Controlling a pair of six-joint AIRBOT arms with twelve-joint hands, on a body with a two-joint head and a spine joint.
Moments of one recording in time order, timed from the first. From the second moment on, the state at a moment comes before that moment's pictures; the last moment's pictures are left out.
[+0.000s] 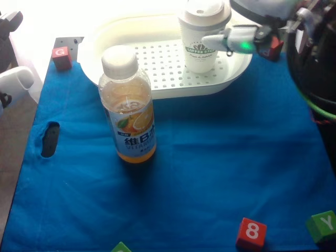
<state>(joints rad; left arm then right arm) 1.22 -0.86 1.01 -0.48 -1.36 0.80 -0.45 -1.30 1.48 0.01 0.47 -1.05</state>
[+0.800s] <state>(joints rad) 1.22 -0.86 1.02 -0.48 -1.36 0.80 -0.44 -1.42 1.65 0.07 0.35 -1.05</state>
